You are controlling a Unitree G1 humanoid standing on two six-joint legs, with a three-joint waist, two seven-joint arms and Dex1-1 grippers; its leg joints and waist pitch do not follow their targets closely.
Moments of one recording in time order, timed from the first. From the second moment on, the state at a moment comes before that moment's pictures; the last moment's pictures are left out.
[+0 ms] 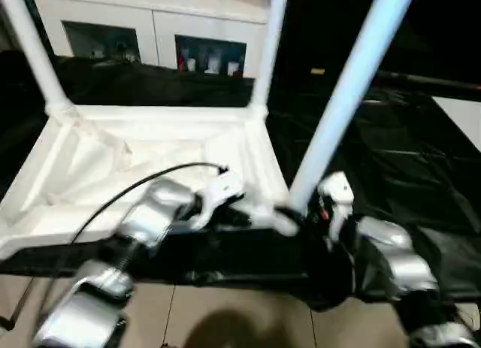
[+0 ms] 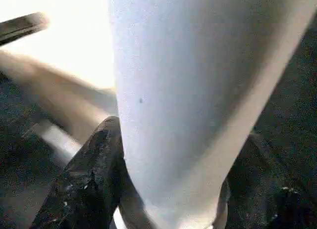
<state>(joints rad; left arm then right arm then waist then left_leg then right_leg) -0.69 0.22 -0.35 0.65 0.10 0.30 -0.99 -0.39 -0.21 0.05 0.58 0.17 0.02 0.62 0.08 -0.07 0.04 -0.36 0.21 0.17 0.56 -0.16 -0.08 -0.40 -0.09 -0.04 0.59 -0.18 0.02</state>
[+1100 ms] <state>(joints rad) -0.70 0.32 -0.37 0.62 0.07 0.27 -1.19 -0.35 -0.39 0.12 0.47 0.17 0.01 0.94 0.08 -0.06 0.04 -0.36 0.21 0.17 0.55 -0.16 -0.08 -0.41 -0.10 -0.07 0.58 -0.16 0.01</state>
